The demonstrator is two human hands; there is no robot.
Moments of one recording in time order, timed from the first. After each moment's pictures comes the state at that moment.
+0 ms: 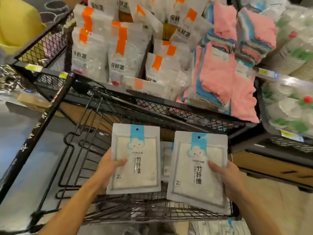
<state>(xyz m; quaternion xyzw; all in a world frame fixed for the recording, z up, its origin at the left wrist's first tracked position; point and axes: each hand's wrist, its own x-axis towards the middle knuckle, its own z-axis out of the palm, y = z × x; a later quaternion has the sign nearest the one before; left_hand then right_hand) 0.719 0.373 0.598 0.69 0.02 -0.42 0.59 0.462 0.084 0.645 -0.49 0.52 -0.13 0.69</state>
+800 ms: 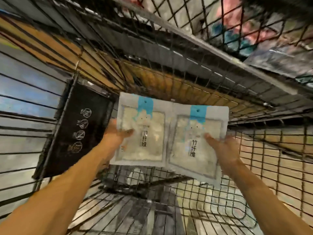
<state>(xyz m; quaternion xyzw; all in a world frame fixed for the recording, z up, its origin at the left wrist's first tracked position) 0.741 0.282 0.297 0.78 0.10 -0.40 0.47 0.531 0.017 0.314 -0.55 0.58 -0.02 0.60</state>
